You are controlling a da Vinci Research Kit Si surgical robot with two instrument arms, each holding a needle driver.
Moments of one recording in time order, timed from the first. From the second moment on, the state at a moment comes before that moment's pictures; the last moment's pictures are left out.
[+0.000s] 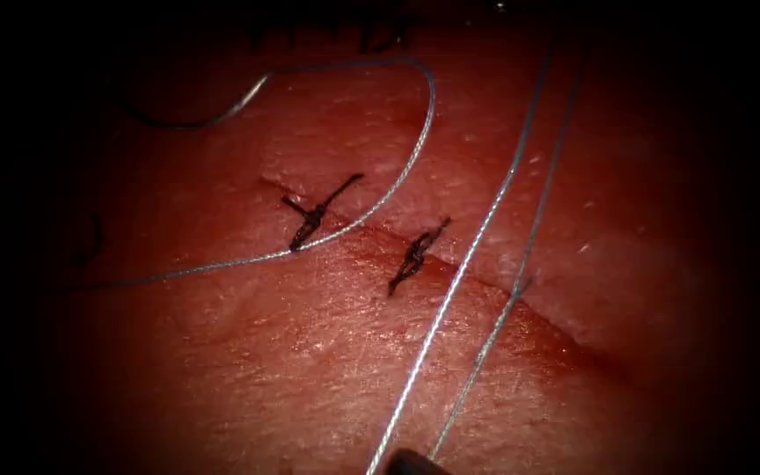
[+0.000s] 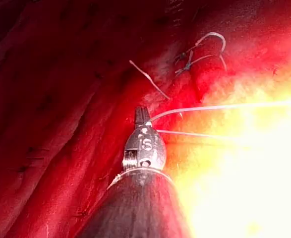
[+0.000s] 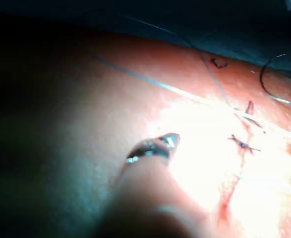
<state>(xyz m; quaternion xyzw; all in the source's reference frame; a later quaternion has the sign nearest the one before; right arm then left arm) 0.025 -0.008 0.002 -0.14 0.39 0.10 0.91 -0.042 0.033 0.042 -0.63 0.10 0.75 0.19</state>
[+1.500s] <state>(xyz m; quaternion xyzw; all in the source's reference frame) 0.017 -0.002 -0.001 -0.10 0.48 0.24 0.84 -0.026 0.012 0.020 -0.66 -0.03 0.73 0.15</state>
